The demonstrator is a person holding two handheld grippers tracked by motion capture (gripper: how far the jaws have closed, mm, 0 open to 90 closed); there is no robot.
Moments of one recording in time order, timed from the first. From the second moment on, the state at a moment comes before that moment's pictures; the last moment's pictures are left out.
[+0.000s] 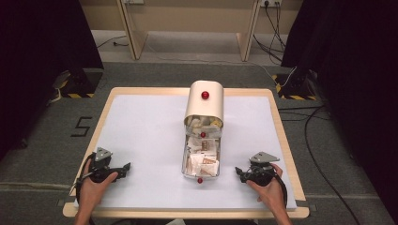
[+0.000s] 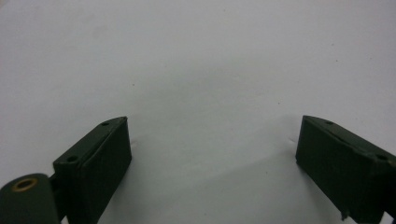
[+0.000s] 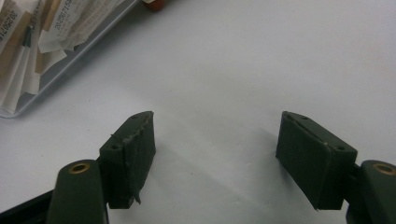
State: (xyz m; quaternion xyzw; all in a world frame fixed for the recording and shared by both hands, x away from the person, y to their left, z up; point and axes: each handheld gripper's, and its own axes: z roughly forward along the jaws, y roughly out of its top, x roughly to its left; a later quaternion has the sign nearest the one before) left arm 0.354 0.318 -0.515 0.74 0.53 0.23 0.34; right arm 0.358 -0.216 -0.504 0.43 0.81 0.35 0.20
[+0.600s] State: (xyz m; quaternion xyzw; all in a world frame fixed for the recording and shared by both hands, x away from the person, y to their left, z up) left arm 0.354 0.318 -0.515 0.74 0.53 0.23 0.34; right arm 0.358 -0.213 -0.499 0.43 0.80 0.35 0.20
